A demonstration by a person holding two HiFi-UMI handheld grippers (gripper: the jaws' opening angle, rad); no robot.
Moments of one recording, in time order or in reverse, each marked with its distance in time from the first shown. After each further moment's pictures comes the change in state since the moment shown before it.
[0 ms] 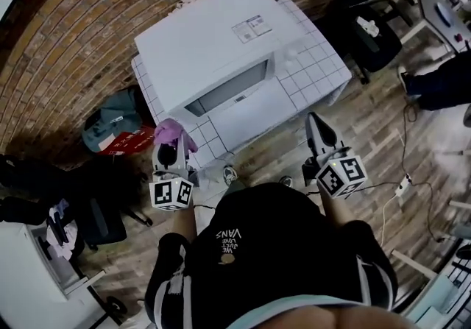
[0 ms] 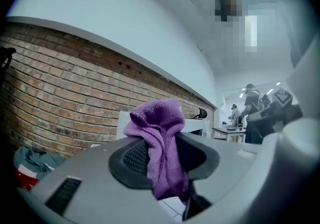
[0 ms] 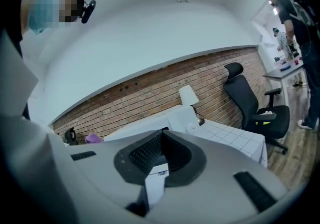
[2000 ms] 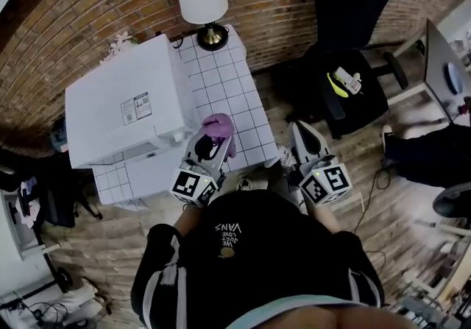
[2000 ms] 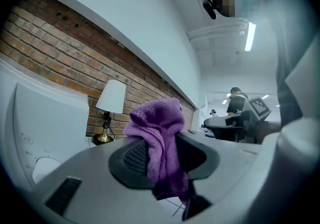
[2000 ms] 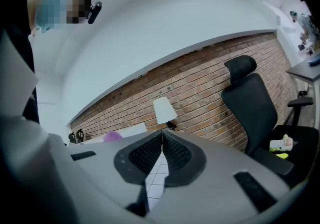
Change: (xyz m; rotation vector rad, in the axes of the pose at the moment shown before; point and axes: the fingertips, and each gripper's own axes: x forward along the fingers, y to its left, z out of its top) left arm 0.374 -0.387 -0.036 -0.121 0.054 -0.223; right arm 0.120 -0.351 0.164 -0.022 0.045 0.231
